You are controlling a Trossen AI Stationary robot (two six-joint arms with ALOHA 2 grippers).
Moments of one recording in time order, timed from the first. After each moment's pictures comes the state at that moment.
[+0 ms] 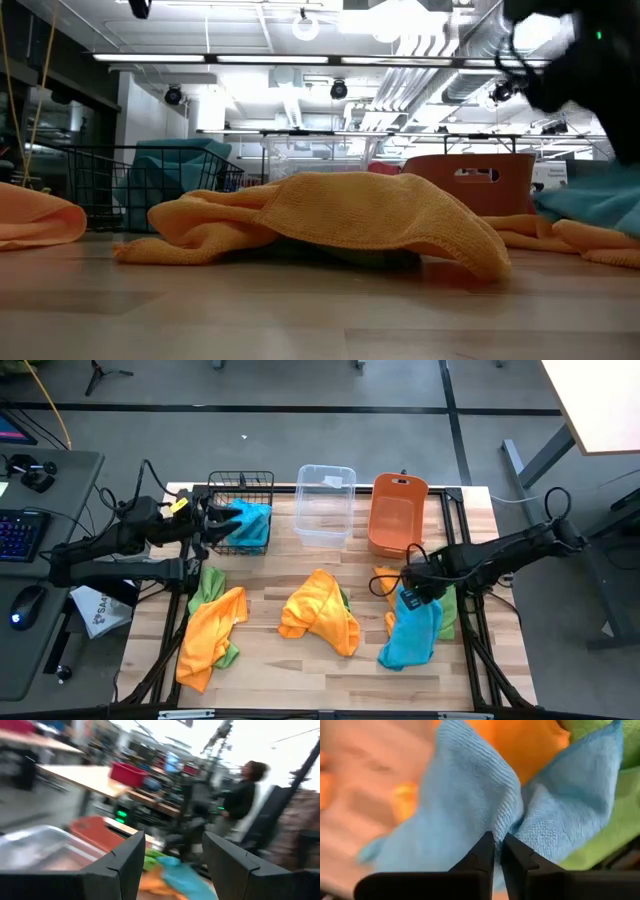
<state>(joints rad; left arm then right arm) 0.18 0.54 0.77 -0.16 -0.04 -0.34 0.19 1.15 0.83 -1.13 -0.15 1.27</state>
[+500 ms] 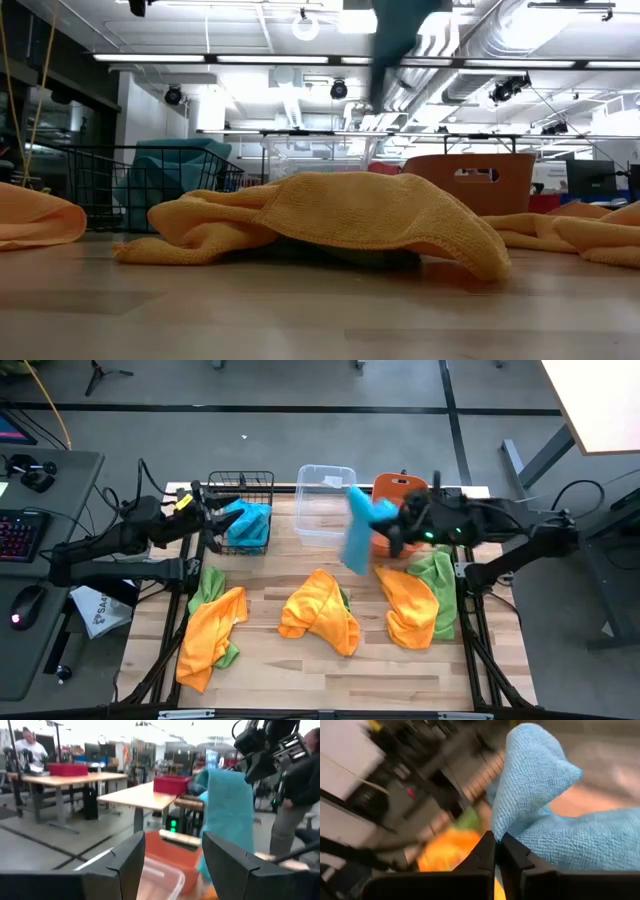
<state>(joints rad) 0.18 0.55 0.77 -0.12 -0.24 -0.04 0.13 1.28 1.62 -0.77 0.43 0.78</state>
